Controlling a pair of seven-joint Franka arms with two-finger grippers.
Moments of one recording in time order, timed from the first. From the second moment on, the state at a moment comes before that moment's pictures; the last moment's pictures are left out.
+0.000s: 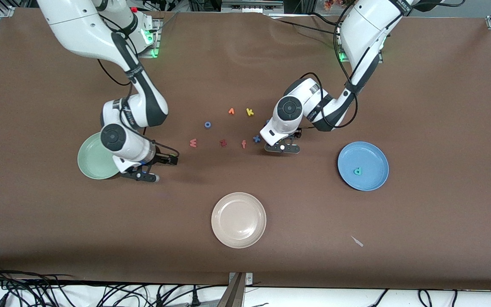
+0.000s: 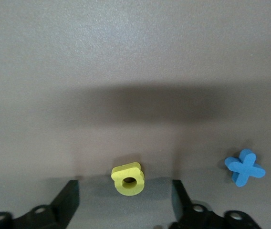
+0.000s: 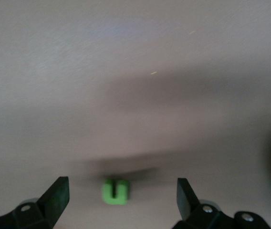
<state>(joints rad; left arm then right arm) -0.33 0.65 -0.36 -1.88 0.17 2.33 -0.70 0.34 0.58 0.01 -1.88 0.10 2.39 0.47</state>
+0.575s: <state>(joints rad) -0.33 0.65 -0.35 -1.87 0.21 2.34 -0.70 0.36 0.59 0.00 -1.95 0.10 2.50 0.50</state>
